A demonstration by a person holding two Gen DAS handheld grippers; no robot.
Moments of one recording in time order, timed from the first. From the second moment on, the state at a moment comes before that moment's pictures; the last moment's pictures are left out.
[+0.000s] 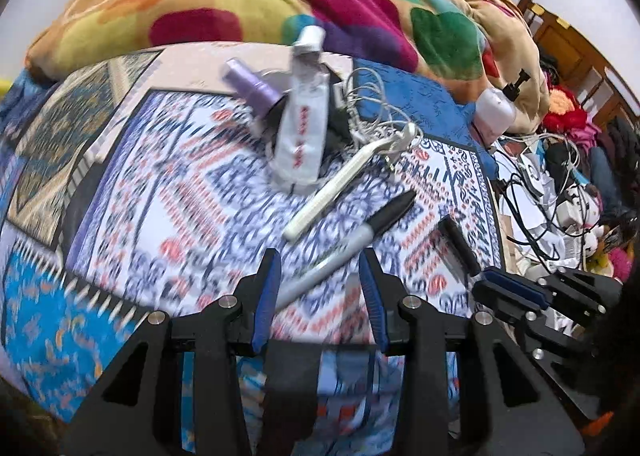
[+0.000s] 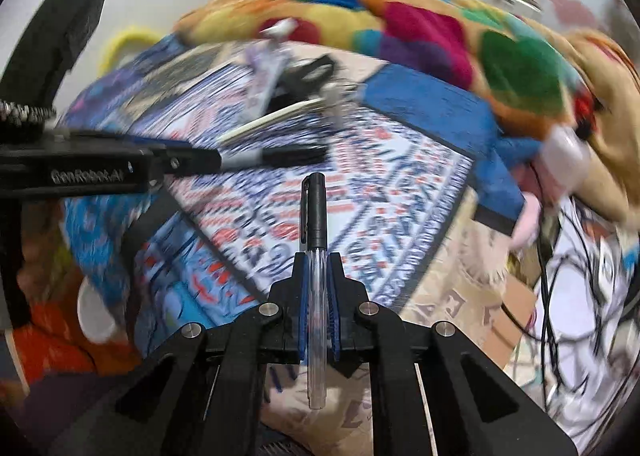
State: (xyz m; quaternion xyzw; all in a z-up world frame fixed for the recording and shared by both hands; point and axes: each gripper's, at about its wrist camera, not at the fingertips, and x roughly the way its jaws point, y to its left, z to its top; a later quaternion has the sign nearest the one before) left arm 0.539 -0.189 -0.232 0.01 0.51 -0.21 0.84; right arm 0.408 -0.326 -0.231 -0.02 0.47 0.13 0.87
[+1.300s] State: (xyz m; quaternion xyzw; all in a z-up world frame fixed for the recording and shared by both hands) left arm 0.474 -0.189 -0.218 0.03 0.47 -0.17 0.86; right arm 0.409 -0.322 -0.222 0.03 0.46 0.11 0.88
